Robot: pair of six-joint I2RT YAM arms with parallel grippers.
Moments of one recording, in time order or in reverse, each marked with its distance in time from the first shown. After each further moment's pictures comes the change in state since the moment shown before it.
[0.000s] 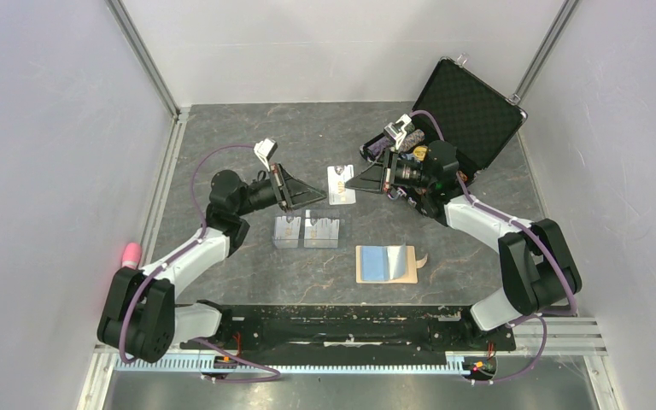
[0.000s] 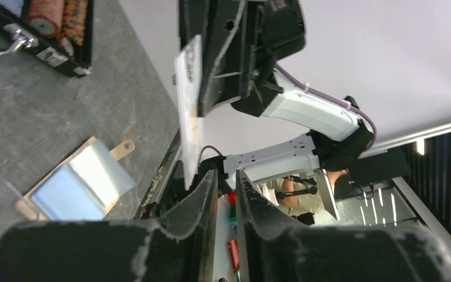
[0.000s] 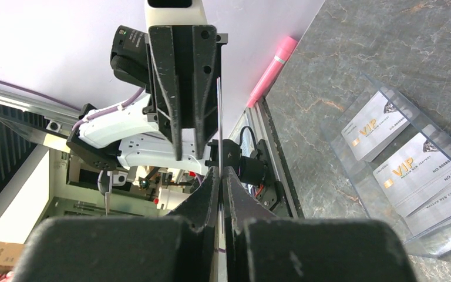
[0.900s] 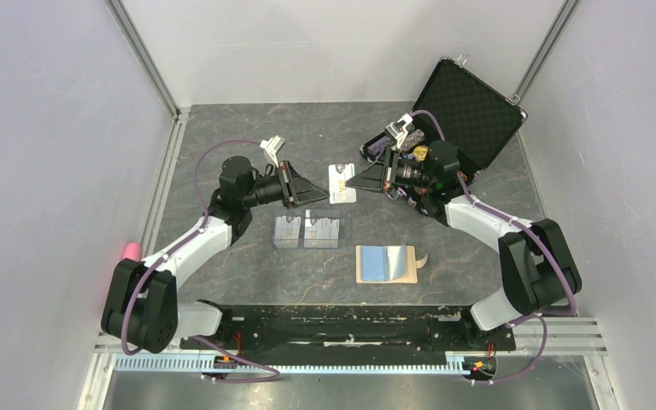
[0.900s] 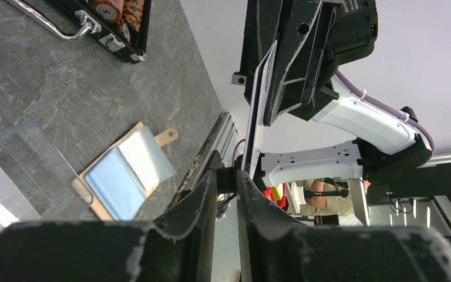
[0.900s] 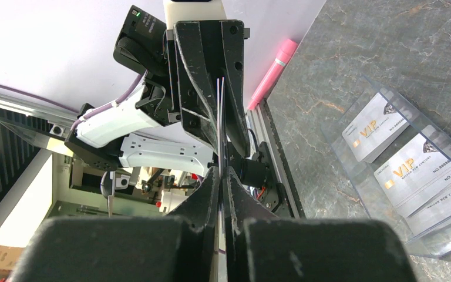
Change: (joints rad) left arm -0.008 0.051 0.127 -0.378 -0.030 0.252; right arm -0.001 0.000 0.000 0.008 0.004 0.019
